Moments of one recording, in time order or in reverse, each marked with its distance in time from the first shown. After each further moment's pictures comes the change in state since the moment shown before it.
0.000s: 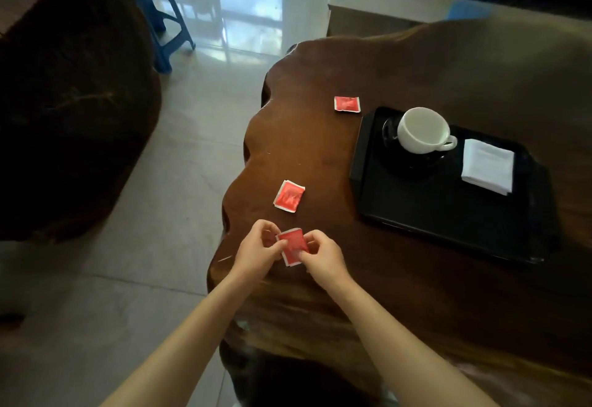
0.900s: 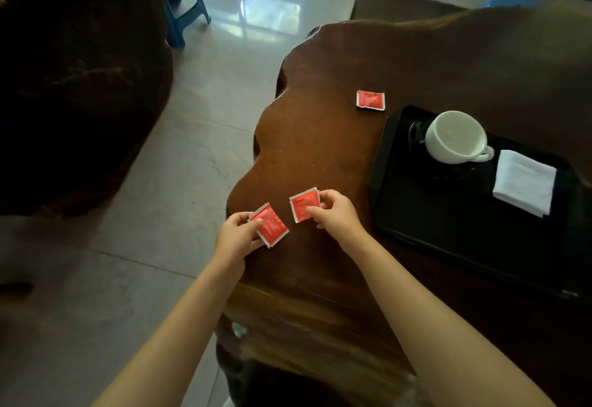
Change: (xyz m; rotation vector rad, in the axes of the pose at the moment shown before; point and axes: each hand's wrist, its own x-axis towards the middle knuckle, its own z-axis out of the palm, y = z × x) left_hand 0.040 0.009 -0.023 -0.550 0.213 -0.419; right_hand 0.089 -0.041 -0.025 -0.010 -0.025 0.036
